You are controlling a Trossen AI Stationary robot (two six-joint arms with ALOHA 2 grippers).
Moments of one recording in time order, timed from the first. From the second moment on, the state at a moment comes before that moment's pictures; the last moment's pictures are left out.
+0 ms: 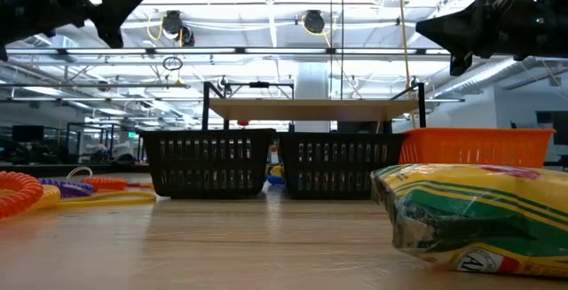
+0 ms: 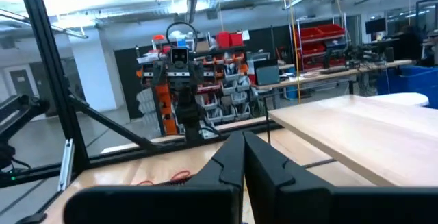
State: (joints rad) left arm -0.05 0.31 0.02 0.71 -0.03 -0.16; right arm 0.00 0.47 0.02 0.66 0.16 0.14
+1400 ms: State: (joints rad) left arm -0.03 1.03 0.76 -0.66 0.10 -0.68; right arm 0.00 0.48 0.02 0.71 0.18 0.04
